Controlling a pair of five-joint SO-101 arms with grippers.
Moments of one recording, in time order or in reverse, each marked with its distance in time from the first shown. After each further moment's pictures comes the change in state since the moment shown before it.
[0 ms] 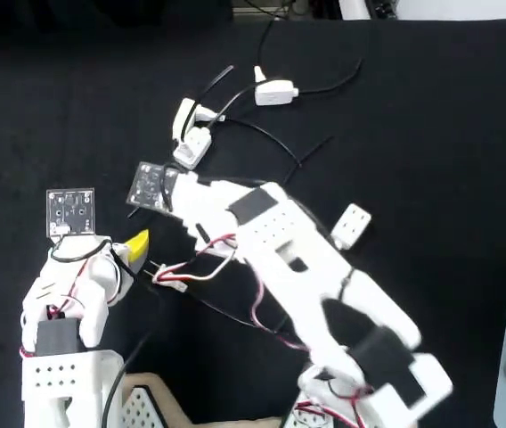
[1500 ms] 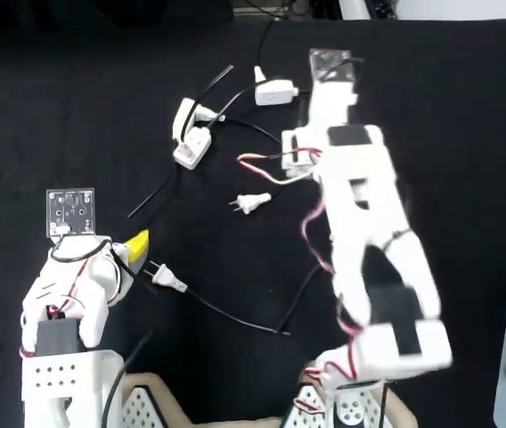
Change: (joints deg) left arm 0.0 0.0 0.0 0.0 0.0; right arm 29.1 8.2 -18.3 2.5 -48.3
